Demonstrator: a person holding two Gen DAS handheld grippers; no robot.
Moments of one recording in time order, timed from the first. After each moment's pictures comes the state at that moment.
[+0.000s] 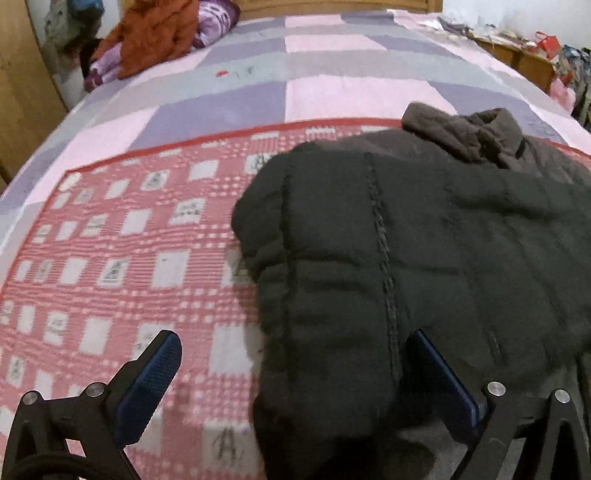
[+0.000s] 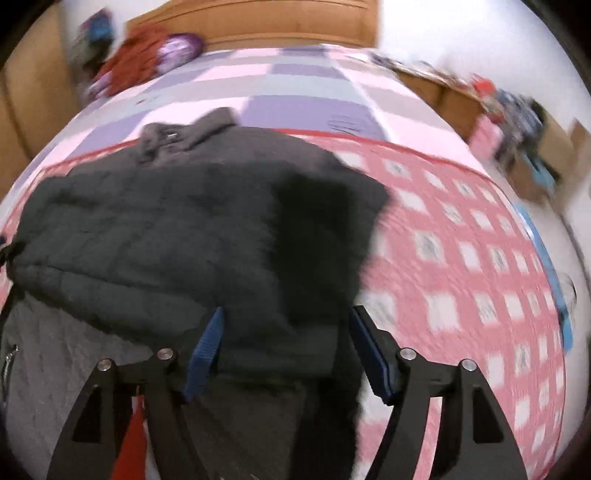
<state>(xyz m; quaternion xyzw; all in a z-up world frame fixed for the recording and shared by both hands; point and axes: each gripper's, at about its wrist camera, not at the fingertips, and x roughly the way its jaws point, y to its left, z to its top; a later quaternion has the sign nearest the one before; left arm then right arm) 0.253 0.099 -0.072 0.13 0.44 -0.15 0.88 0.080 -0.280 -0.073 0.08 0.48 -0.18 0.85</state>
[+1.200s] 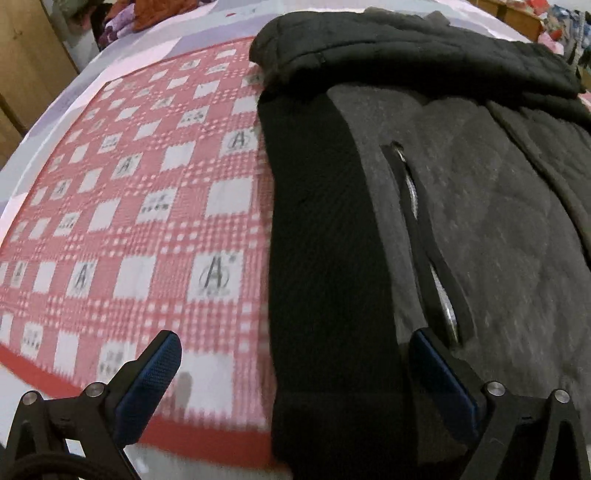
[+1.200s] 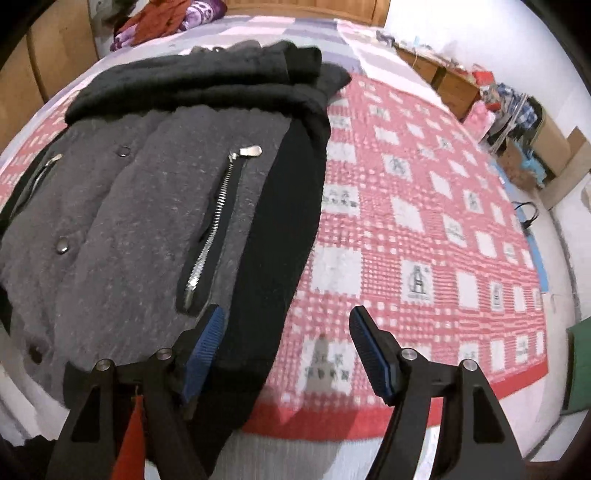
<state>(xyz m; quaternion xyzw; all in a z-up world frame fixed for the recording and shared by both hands) 0.022 0.185 -0.093 0.16 0.50 -0.13 0.84 -0.147 -0.186 -0.079 0.03 0.53 -0.15 0.83</state>
